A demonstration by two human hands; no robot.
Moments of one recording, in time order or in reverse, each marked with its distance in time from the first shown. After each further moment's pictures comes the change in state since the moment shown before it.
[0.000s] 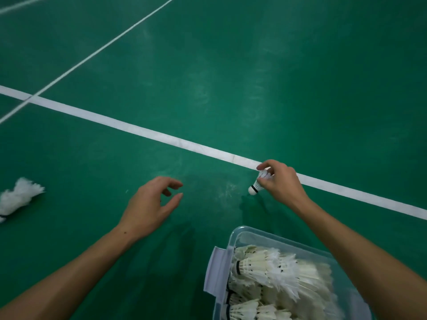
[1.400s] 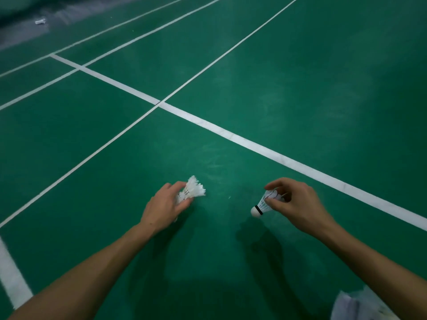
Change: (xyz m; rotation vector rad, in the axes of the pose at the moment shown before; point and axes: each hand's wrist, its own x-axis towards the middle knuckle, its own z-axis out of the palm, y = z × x) left_hand -0.066 -0.166 -0.153 0.359 0.038 -0.466; right_hand -0.020 -0.204 0.117 0.245 -0.245 -0.384
